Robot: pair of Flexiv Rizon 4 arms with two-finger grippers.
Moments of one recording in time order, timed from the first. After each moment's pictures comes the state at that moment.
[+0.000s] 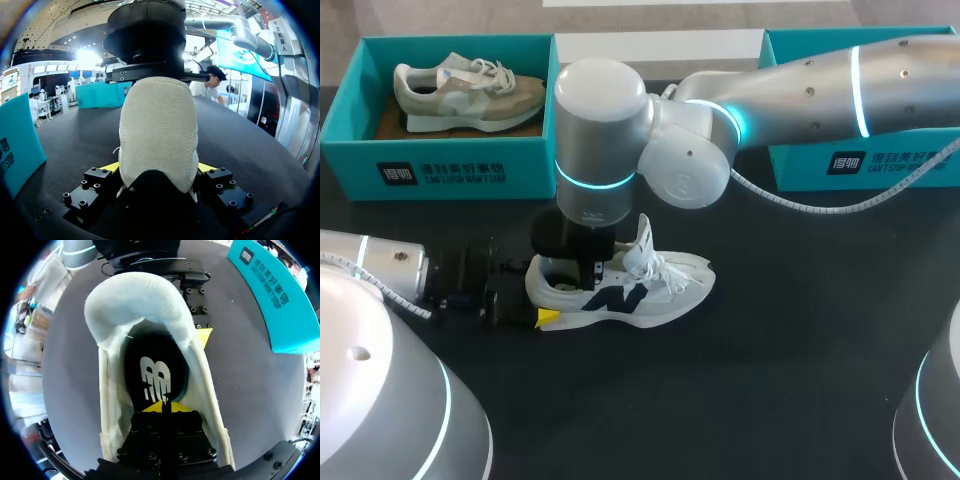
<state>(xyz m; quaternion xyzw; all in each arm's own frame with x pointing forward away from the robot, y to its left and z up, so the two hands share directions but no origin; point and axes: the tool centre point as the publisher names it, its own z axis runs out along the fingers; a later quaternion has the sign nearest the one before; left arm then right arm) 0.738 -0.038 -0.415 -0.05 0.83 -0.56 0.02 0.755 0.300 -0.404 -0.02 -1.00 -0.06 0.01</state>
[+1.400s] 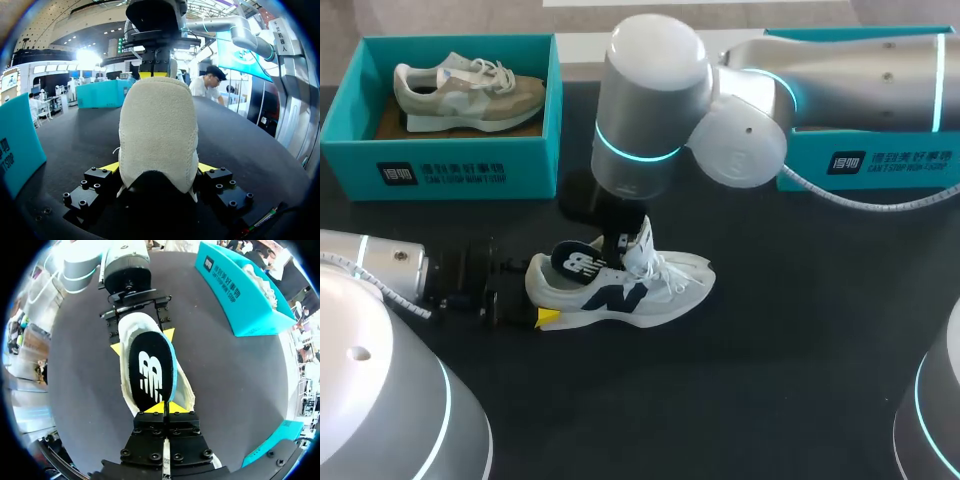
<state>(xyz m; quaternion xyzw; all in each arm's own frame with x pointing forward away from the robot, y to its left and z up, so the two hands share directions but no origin) 0.738 -0.038 -0.414 -0.05 0.83 -0.56 0.02 0.763 0.264 -0.334 -0.09 -0.99 -0.10 -0.04</state>
